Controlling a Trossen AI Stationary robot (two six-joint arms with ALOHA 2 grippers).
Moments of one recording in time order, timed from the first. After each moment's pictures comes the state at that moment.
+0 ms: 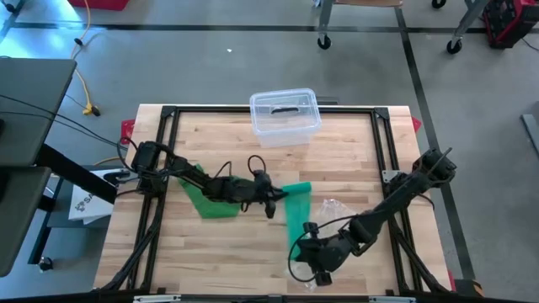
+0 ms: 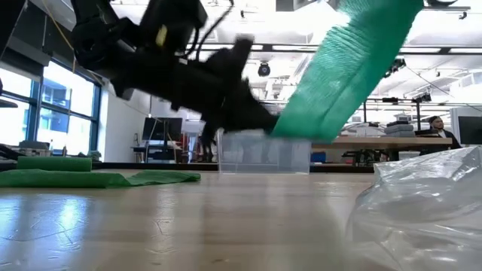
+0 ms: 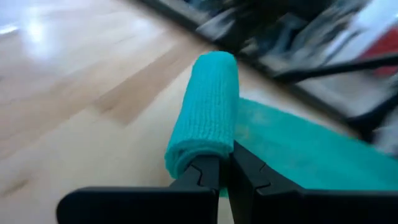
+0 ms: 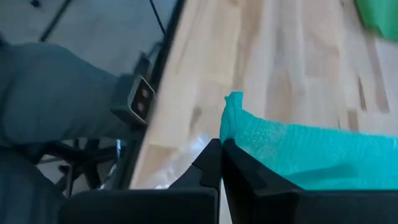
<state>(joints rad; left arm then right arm) -0.16 1.93 0.80 0.87 -0.29 -0.56 0.68 1.72 1.13 -0.20 0.23 0.45</state>
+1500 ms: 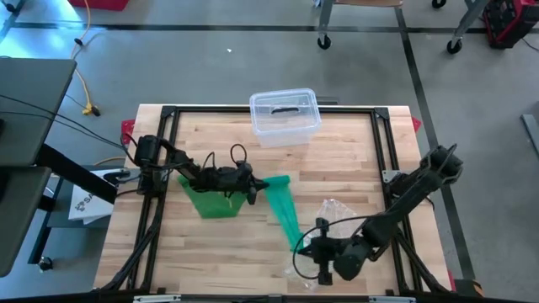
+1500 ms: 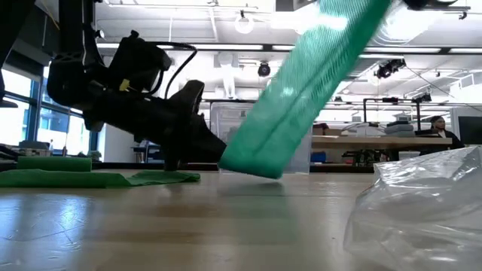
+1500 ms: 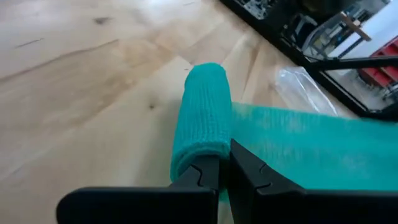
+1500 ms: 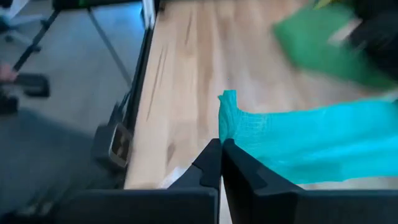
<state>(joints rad) 0.00 1.93 0.48 1.10 -0.15 -0.64 0.78 1.64 1.13 -0.21 0.56 0.56</state>
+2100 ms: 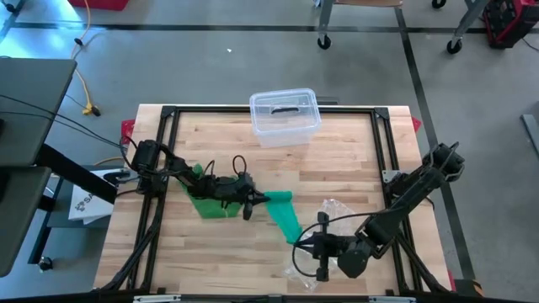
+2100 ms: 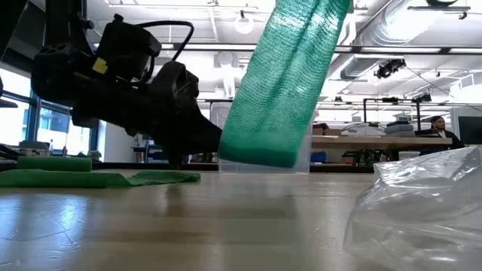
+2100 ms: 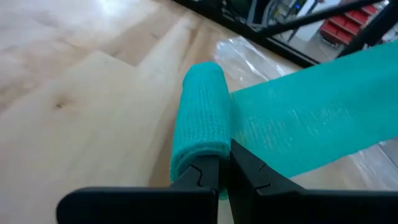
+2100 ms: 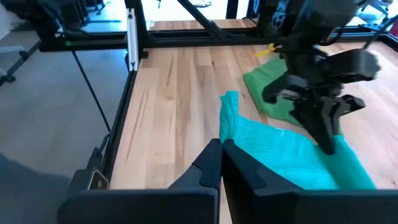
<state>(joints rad) -0.13 1.93 0.49 1.15 -0.11 -0.48 0.77 1.62 1.13 -0.12 0.71 0.44</state>
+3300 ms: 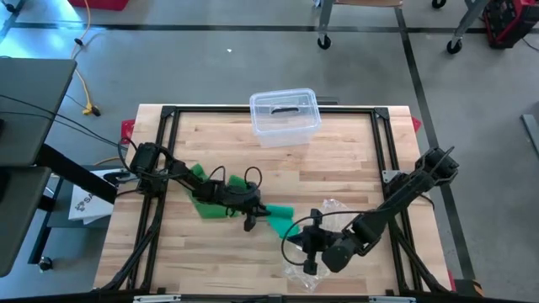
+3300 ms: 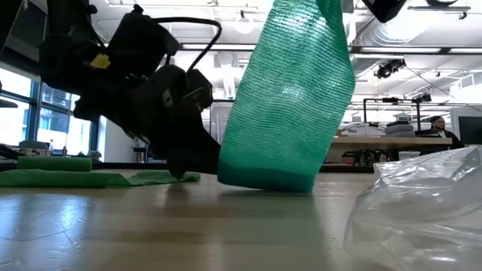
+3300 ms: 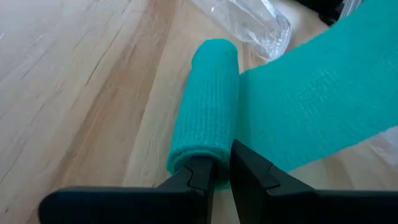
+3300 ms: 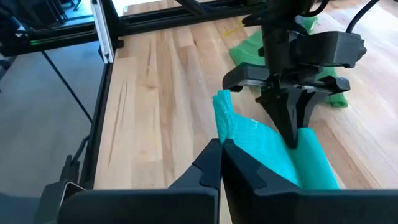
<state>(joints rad) -0.19 1.93 0.61 0.85 -0.01 -0.46 0.69 1.69 1.13 -0.13 0.66 0.59</state>
